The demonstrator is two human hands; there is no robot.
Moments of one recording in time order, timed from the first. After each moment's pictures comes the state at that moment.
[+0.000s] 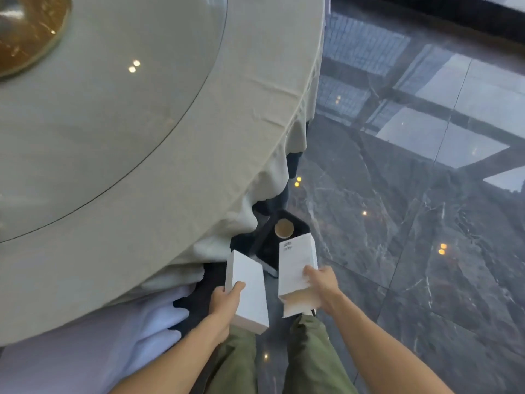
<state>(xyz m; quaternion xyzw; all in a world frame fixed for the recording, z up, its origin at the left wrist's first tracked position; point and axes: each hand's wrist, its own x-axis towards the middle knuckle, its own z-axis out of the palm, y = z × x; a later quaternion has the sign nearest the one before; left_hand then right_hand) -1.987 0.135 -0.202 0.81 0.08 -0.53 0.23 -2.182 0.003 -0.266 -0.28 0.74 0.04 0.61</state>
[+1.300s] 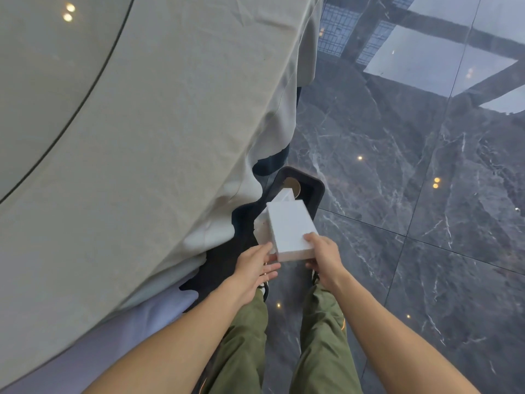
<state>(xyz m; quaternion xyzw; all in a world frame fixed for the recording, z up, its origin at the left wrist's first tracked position) -1.962 0.107 -0.325 0.68 0.11 -0.68 0.25 -2.125 0.039 -0.343 -0.15 0.74 -0.09 0.64</state>
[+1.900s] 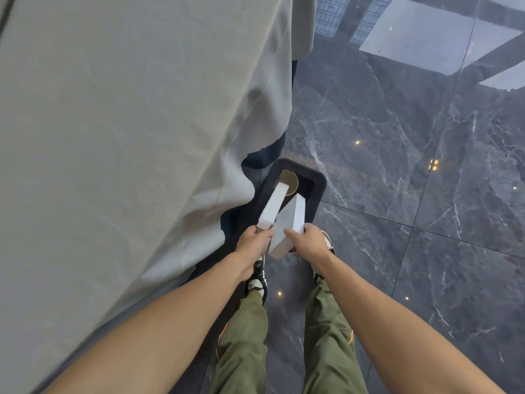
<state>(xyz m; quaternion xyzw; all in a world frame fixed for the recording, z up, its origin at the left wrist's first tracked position) -1.956 0.055 -0.405 0.72 -0.03 -0.68 0.12 -2.102 0.012 -0.416 -0.35 0.72 0.05 0.59</state>
